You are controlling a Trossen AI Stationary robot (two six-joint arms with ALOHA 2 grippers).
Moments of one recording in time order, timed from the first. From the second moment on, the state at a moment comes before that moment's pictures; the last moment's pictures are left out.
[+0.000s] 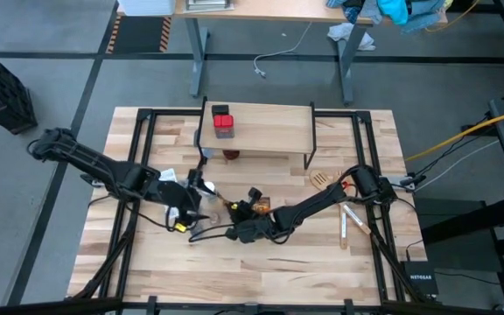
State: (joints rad) left arm -0.37 1.10 0.85 -0.44 -0.30 0.11; right arm 0.33 2.18 1.39 0.14 0.82 0.30
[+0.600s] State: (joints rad) left arm -0.37 0.88 0.85 -0.49 -0.30 0.08; right arm 0.24 1.88 1.39 -0.24 1.02 0.07
